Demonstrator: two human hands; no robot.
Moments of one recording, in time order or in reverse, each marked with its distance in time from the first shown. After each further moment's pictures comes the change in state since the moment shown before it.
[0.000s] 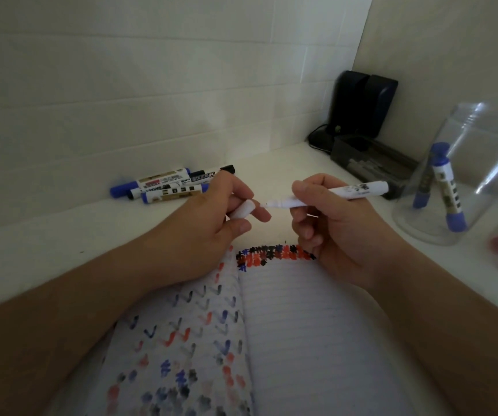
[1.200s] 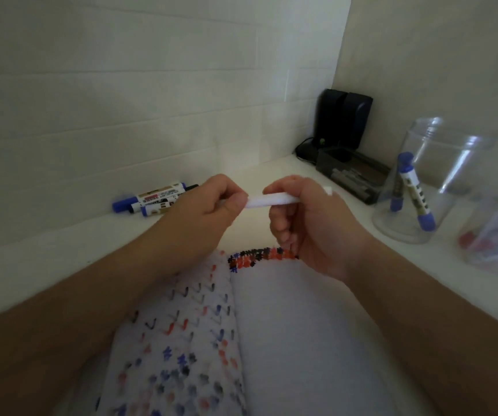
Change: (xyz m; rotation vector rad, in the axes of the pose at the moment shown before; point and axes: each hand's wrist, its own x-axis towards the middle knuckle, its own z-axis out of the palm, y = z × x) left_hand 0.007 0.015 -0.005 -0.016 0.169 -0.055; right_hand -0.003 -0.007 0.011 -0.030 -0.006 -0.026
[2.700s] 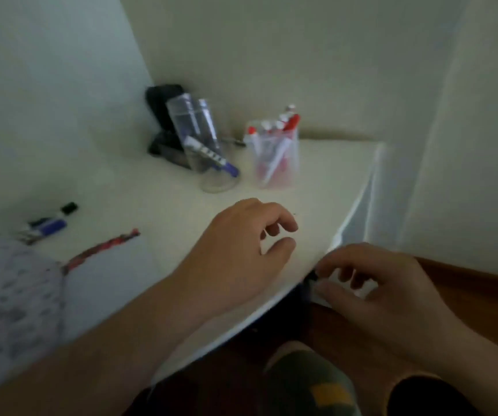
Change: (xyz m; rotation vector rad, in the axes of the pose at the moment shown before) left_hand -0.073 0.223 0.216 0.253 -0.376 0.404; right_hand -0.339 0.022 -0.193 -0.971 0.516 -0.231
